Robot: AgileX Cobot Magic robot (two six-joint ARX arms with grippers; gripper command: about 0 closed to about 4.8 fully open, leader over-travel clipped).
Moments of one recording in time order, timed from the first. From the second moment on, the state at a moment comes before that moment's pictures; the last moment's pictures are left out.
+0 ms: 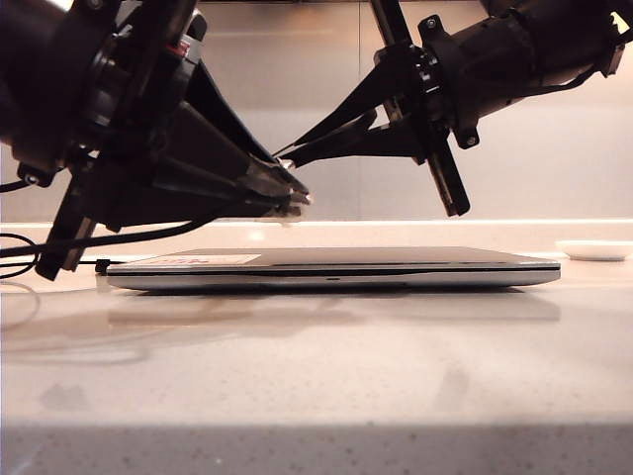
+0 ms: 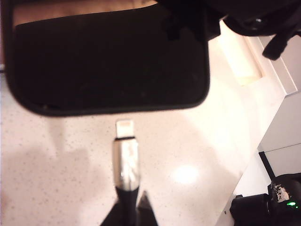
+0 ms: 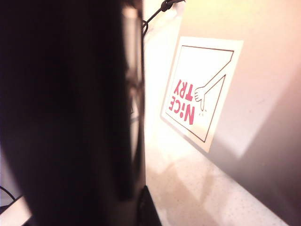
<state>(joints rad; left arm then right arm) -0.95 1.06 0.34 0.37 0.12 -0.80 0.50 1.46 0.85 0.11 -0.79 0.84</state>
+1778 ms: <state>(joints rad) -0.95 1.06 0.33 0.36 0.13 -0.80 0.55 1.46 0.85 0.05 -0.75 0.81</state>
